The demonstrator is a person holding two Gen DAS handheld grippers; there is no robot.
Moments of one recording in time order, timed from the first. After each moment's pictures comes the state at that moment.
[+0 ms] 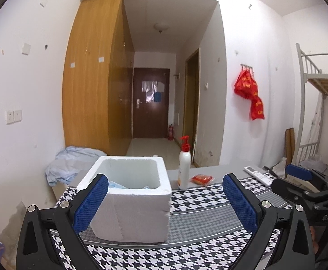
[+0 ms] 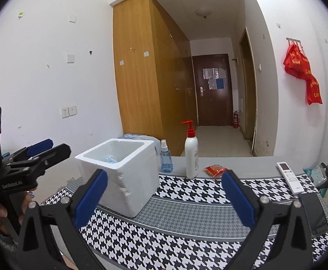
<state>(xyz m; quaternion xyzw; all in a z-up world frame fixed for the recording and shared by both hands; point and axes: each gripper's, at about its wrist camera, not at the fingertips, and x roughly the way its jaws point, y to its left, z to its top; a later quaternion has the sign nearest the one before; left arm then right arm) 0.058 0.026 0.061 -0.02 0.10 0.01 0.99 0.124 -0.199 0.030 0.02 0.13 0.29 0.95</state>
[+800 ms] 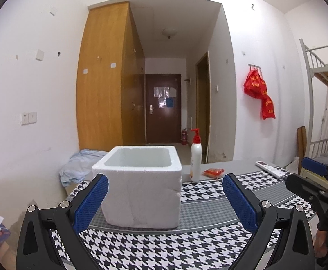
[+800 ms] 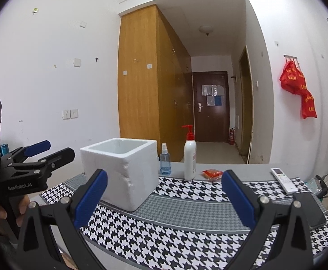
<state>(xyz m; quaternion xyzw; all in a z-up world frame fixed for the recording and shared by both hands) 0.028 0.012 0.014 0.00 0.09 0.07 0.99 0.085 -0.198 -0.003 0.00 0.07 0.28 0.96</state>
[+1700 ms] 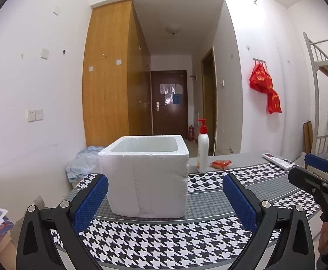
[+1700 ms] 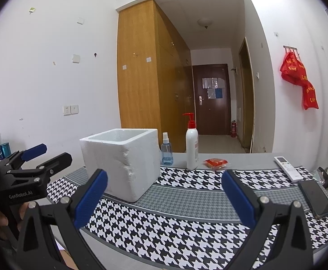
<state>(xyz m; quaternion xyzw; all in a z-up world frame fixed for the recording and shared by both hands) 0.022 0.012 -0.005 0.01 0.09 0.09 0.99 0.085 -0.200 -0.021 0.01 0.09 0.28 0.96</state>
